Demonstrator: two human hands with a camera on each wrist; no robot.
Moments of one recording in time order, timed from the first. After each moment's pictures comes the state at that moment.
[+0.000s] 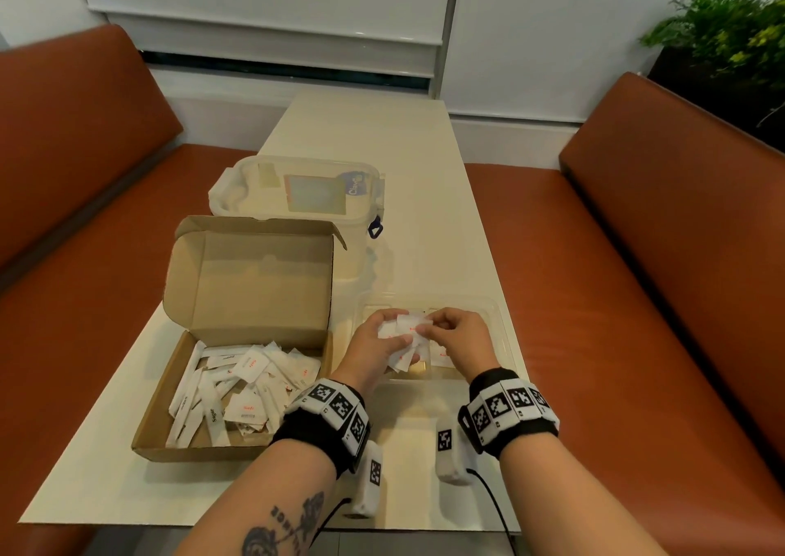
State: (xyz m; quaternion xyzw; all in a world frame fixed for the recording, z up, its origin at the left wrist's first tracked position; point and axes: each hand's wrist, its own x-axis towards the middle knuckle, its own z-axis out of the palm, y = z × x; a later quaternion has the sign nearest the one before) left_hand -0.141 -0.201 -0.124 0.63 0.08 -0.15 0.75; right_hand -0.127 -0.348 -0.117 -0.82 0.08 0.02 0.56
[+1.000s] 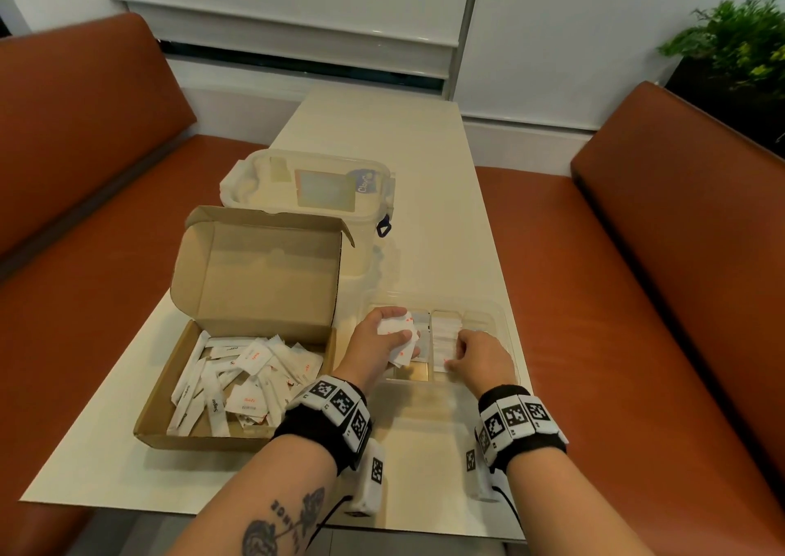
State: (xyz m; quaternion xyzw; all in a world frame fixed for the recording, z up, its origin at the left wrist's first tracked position) left_hand -0.140 -0.200 -0.124 0.58 0.11 -0.14 0.80; right_hand -0.129 -0.371 -0.141 -0.98 0.07 0.06 0.19
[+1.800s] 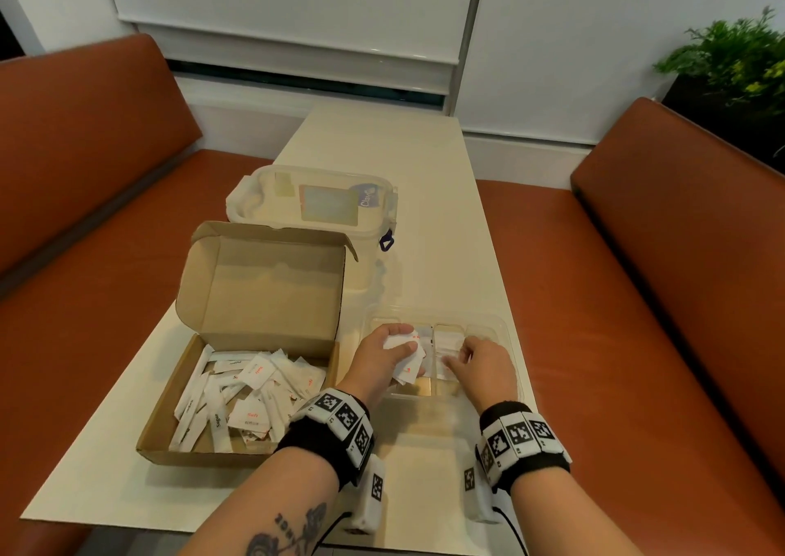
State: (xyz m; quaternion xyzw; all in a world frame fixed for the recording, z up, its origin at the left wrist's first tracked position) left_hand -0.139 -0.201 -0.125 0.58 0.12 -0.16 0.79; right_hand -0.132 -0.365 -0.133 -0.96 0.08 -0.02 0.25
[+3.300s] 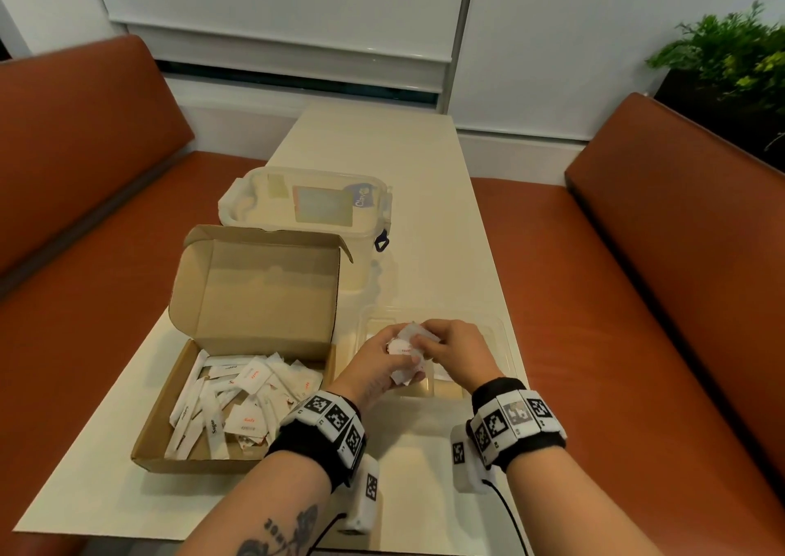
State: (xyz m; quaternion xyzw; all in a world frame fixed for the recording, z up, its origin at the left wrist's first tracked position) left_hand -0.140 -0.198 -0.116 0.56 0.07 -0.23 0.79; right_hand -0.122 -0.344 -0.101 -0.91 -0.06 0.07 0.40
